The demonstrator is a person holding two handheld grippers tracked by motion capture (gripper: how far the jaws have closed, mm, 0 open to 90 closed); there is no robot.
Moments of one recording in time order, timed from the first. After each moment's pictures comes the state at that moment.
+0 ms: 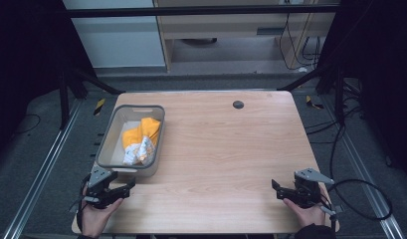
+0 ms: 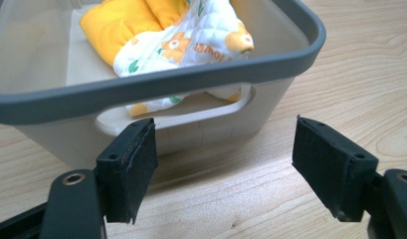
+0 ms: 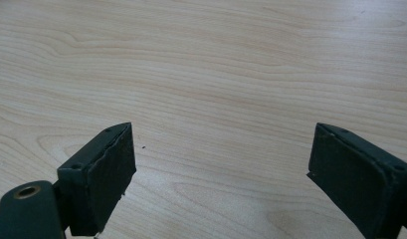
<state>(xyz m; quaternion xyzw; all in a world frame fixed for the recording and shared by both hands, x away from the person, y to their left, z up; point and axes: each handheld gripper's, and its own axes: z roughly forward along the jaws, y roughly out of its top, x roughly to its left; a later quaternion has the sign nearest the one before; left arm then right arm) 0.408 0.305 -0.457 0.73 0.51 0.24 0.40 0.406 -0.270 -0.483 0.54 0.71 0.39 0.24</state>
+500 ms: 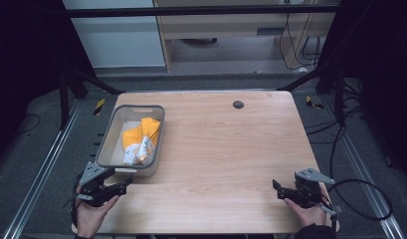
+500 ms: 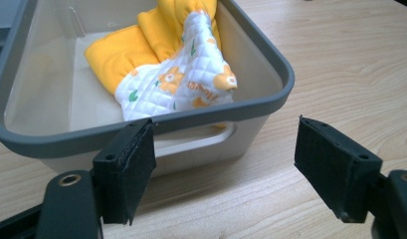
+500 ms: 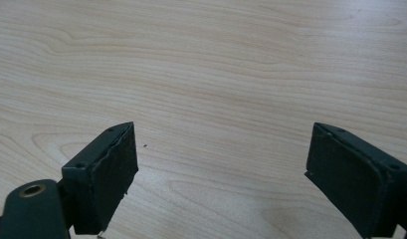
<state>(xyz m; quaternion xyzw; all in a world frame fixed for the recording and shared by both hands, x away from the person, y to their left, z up) 0.403 0.307 -0.432 0.71 0.50 0.24 0.43 0.406 -0.272 -0.484 0.54 0.71 0.39 0.25</state>
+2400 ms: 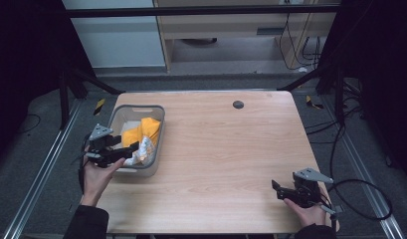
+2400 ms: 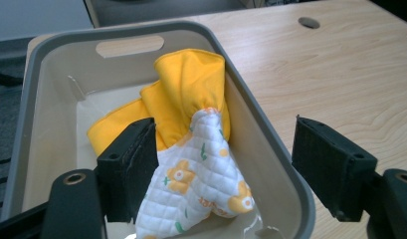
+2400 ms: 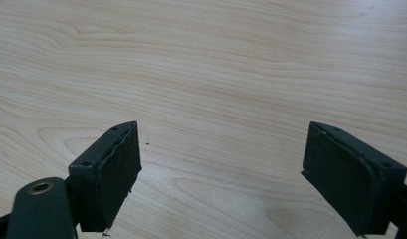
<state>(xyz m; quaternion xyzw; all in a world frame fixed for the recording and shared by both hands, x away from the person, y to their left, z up) 0.489 0.289 -0.380 0.73 0.50 0.23 0.41 0.408 -0.271 -0.484 0.53 0.72 0.38 0.24</state>
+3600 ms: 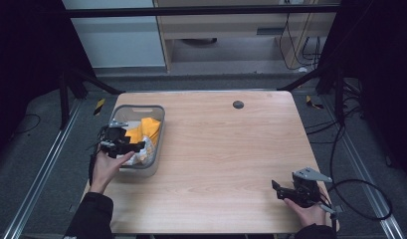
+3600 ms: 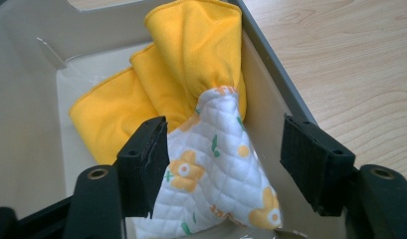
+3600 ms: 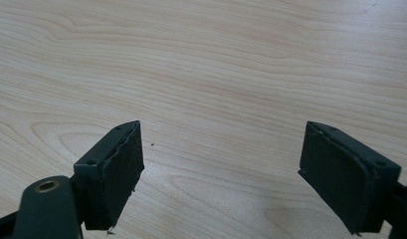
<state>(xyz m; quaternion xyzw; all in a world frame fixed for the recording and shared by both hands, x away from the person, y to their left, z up) 0.529 0.275 -0.396 0.77 0.51 0.18 0.32 0.410 -0.271 -0.486 0.53 0.72 0.38 0.24</state>
